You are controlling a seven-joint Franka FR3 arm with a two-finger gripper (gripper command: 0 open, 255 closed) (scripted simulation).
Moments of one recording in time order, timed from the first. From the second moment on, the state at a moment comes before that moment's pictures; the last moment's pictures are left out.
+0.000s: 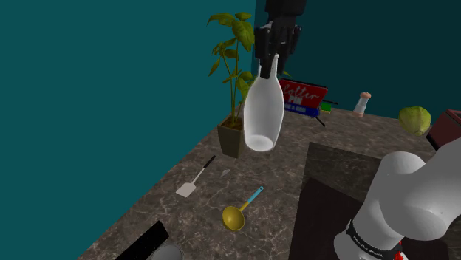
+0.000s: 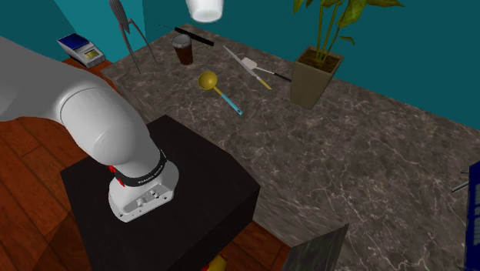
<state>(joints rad) 0.11 -0.49 0.17 -1.72 0.06 1.31 0.37</state>
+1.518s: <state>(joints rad) 0.20 -0.21 0.52 -1.56 0.06 1.42 0.81</state>
